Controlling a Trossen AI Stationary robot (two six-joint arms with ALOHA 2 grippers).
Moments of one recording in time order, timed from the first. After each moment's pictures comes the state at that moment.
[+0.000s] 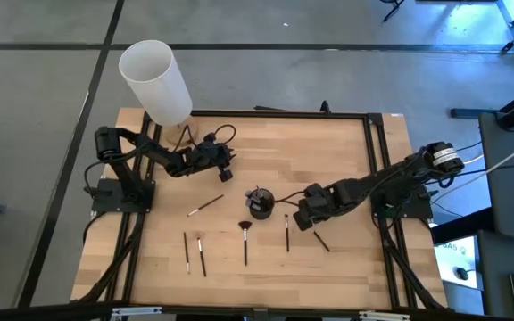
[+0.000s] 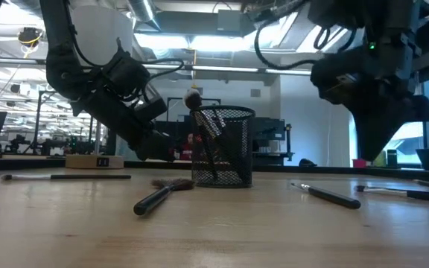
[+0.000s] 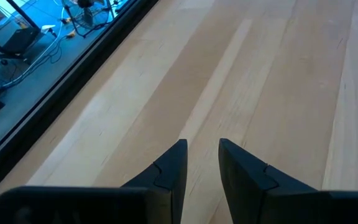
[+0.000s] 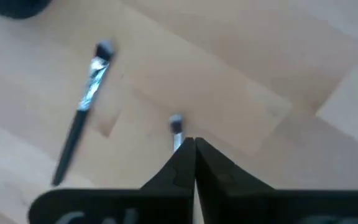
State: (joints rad) left arm 0.38 1.71 0.43 0.74 -0.27 0.17; right arm 0.25 1.48 0.87 -0.68 0.08 1.32
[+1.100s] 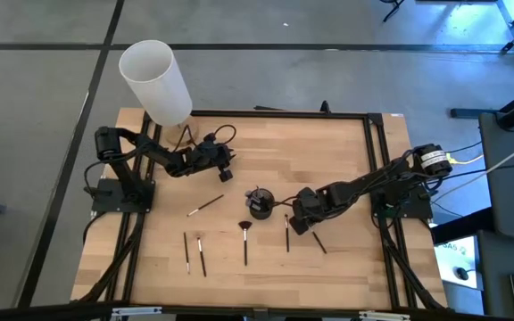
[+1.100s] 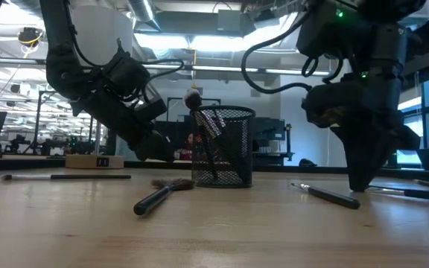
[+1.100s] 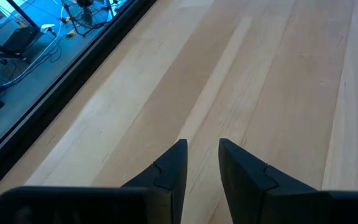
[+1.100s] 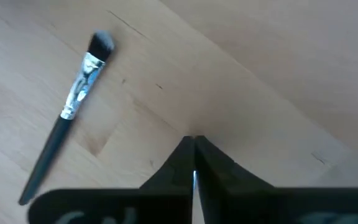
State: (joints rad) left arm 0.37 1.71 0.43 0.73 -0.27 0.17; right arm 0.25 1.61 0.81 -0.46 0.02 1.17
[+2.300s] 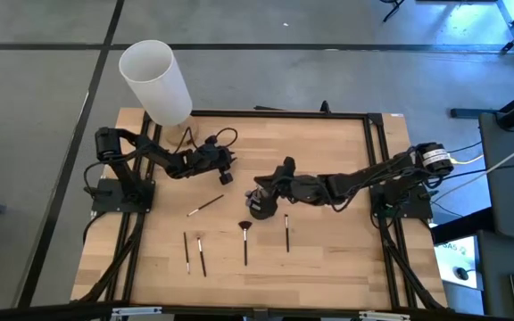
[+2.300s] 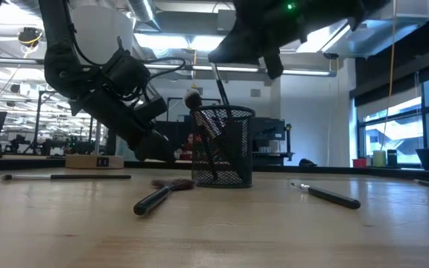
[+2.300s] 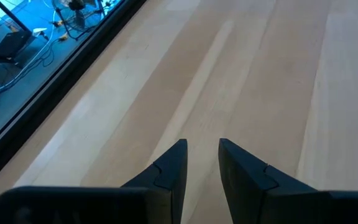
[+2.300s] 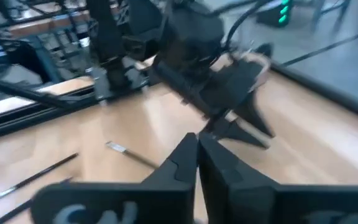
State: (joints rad) left arm 0.34 1.71 0.43 0.73 -0.27 0.17; right arm 0.17 1.56 0.91 0.39 0.53 0.32
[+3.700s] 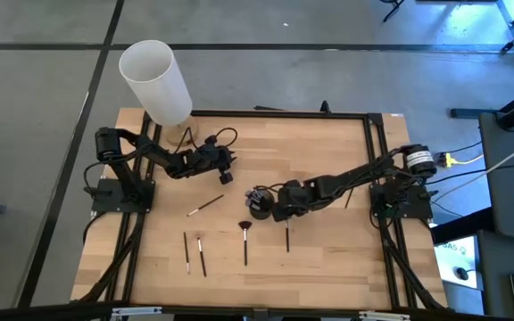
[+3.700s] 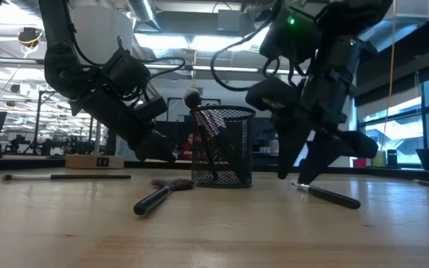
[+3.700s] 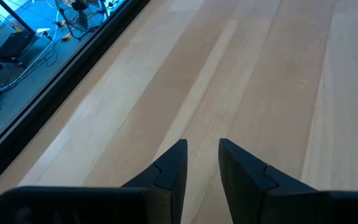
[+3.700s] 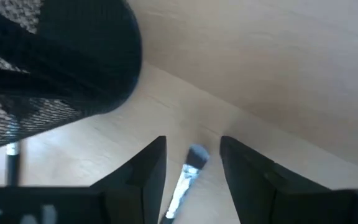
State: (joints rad) left arm 0.34 1.71 0.43 0.73 -0.28 0.17; right arm 0.14 1.72 0.92 -0.31 0.00 1.32
